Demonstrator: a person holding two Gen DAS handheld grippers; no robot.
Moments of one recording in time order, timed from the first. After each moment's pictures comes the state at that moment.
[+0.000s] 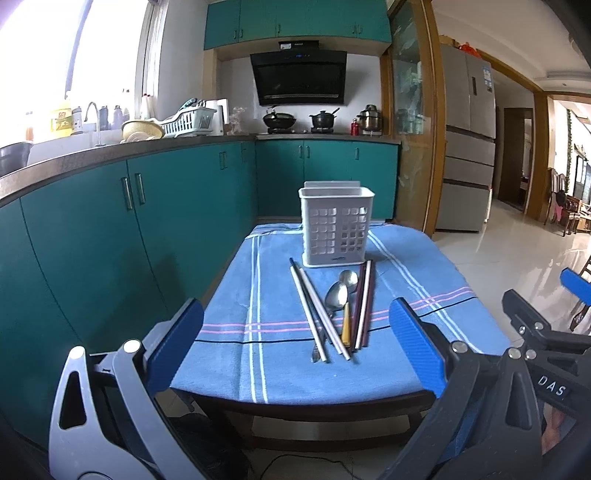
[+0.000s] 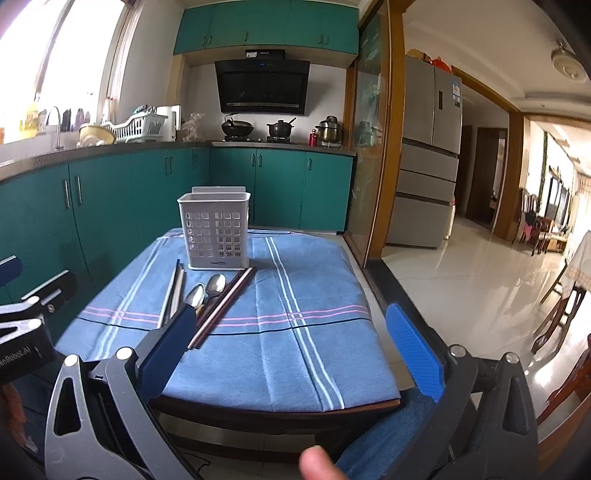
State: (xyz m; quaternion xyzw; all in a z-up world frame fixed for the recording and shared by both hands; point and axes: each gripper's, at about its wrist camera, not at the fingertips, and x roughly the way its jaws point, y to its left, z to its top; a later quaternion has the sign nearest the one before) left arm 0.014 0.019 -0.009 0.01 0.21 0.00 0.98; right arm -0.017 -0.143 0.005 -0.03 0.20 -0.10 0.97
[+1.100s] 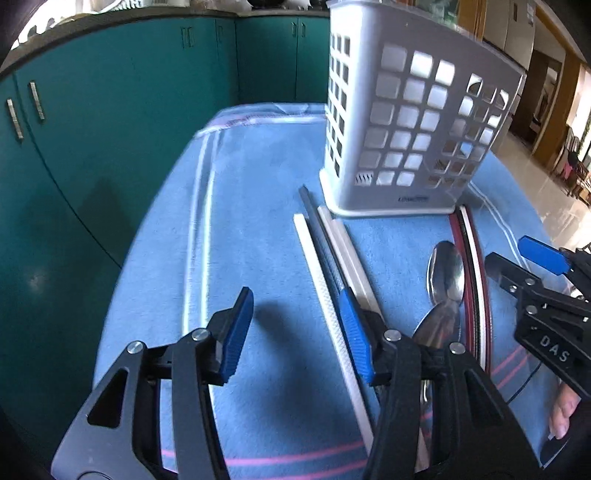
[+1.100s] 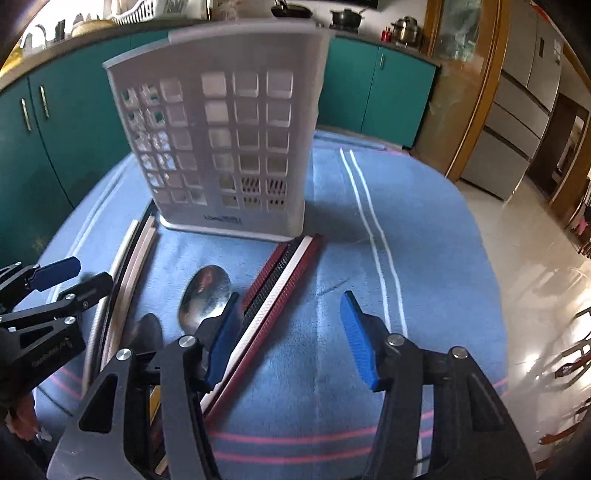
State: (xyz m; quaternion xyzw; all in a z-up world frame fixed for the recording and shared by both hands) left arm 0.309 0.044 -0.139 0.00 0.44 -0.04 0.90; right arm 0.289 -0.131 -0.105 -0.04 0.43 0.00 0.90
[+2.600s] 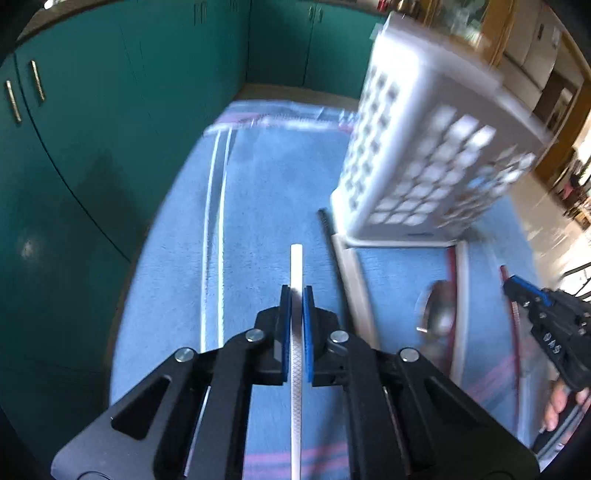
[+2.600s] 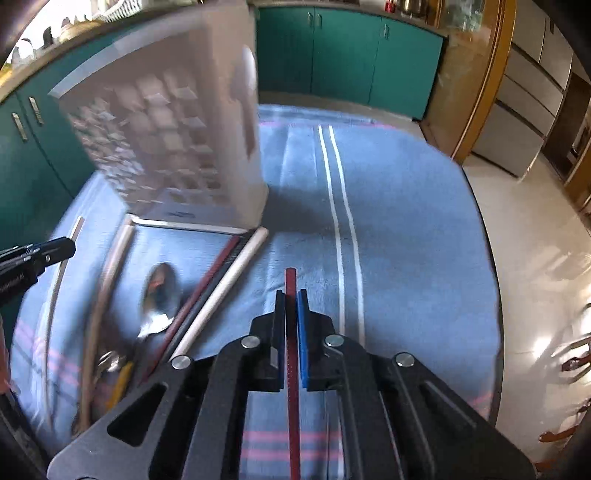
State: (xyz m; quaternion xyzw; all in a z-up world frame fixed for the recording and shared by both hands) left arm 0.328 0.062 -0.096 -0.05 0.46 -0.04 0.89; right arm 0.310 -0.188 -0.095 -0.01 0.46 0.03 0.89
